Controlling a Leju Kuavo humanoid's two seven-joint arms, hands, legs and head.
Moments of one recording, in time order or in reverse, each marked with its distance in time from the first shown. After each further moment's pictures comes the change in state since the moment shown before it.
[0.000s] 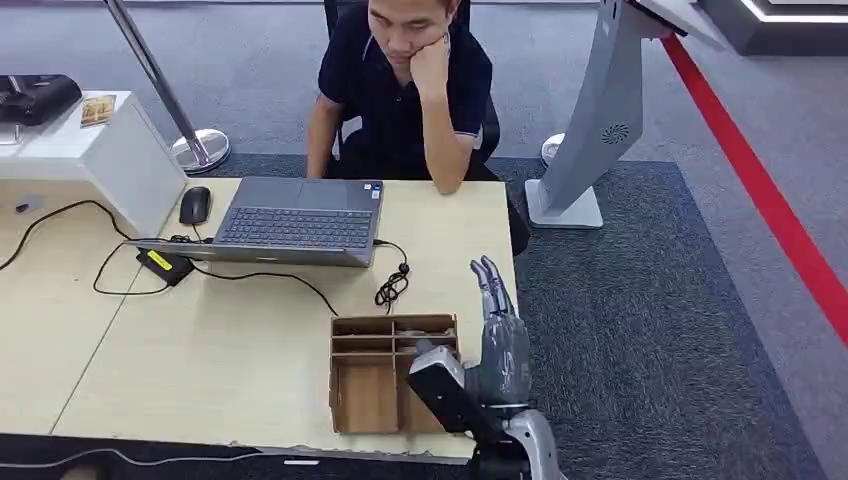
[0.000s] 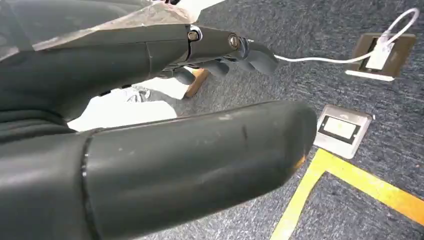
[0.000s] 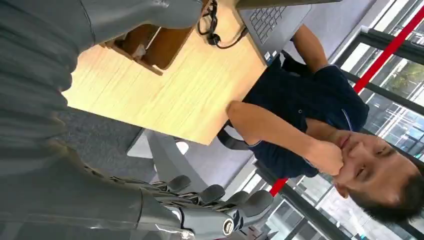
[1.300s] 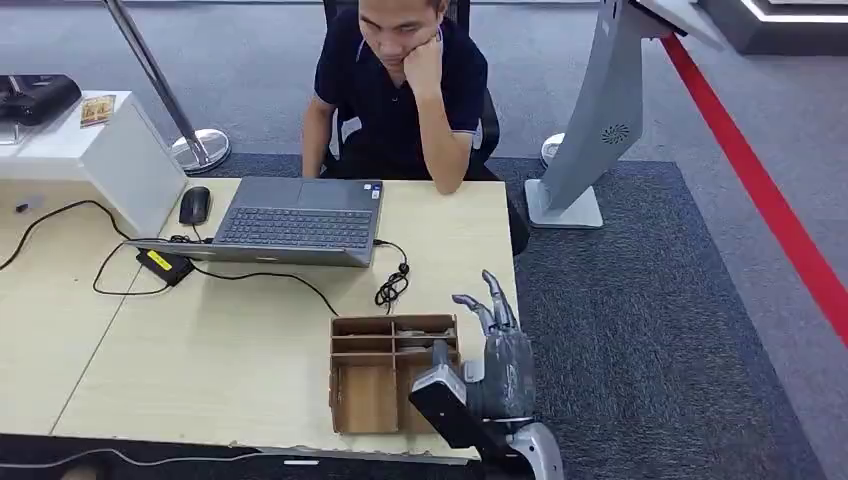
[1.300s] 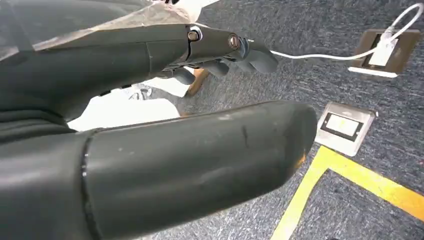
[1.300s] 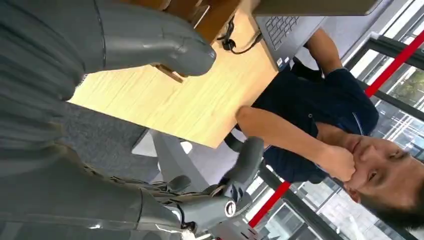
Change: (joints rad) left arm 0.001 0.005 -0.047 0.000 0.045 0.006 0.013; right arm 0.031 -0.031 0.011 -0.002 0.005 0.000 -0.009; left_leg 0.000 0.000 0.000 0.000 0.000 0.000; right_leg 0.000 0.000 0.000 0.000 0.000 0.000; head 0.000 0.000
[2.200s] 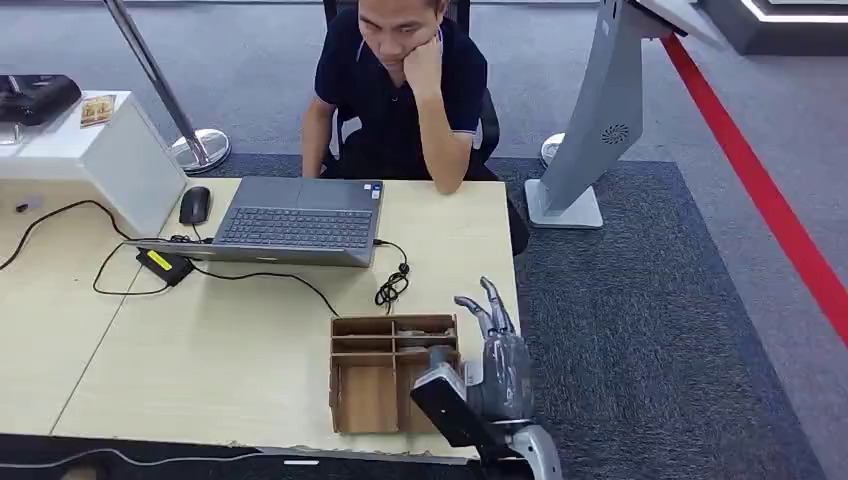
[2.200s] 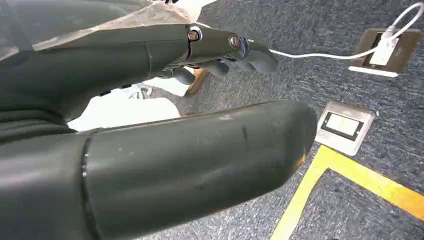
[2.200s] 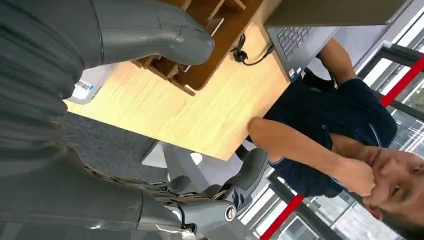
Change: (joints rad) left arm -0.002 0.002 -0.013 0.000 0.015 0.000 0.001; right arm -0.002 -0.008 0.019 0.016 -0.047 0.000 0.021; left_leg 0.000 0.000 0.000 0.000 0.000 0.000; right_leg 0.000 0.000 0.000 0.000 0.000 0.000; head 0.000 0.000
